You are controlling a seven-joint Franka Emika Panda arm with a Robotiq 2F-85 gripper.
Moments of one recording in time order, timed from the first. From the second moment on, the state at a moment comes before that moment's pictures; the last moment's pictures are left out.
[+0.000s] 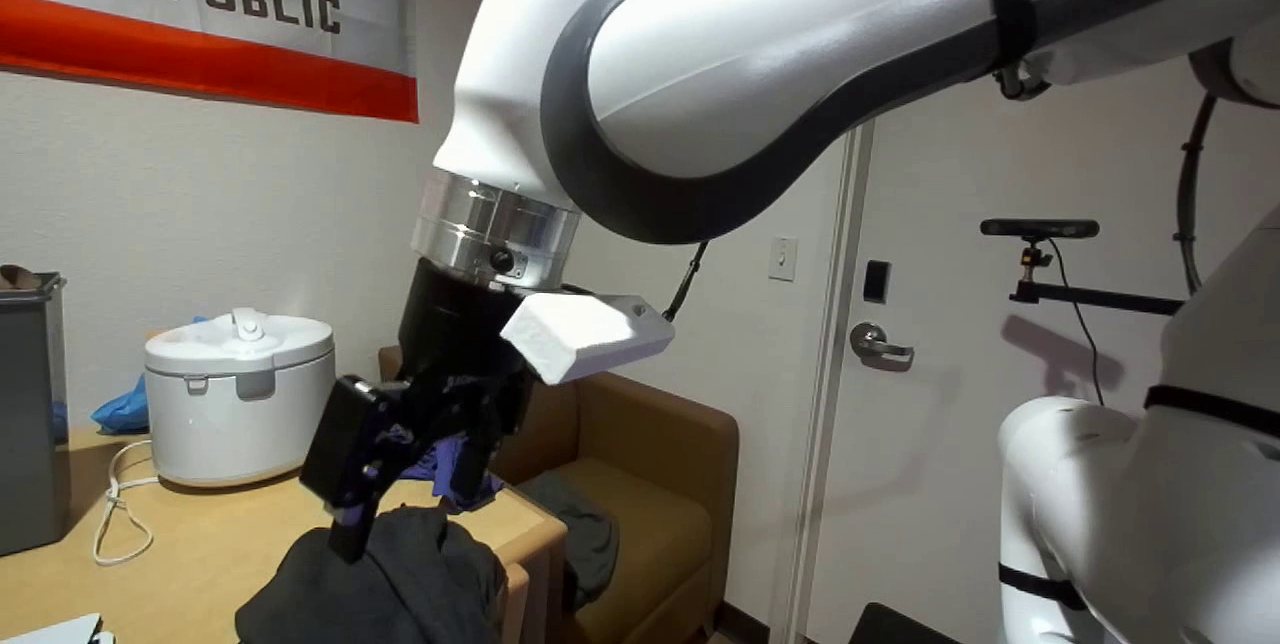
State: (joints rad) arm 0.33 -0.45 0.32 -2.47 0.23 2.31 0.28
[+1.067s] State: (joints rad) arm 0.12 -0.30 0.31 -2.23 -0.21 2.62 0.24
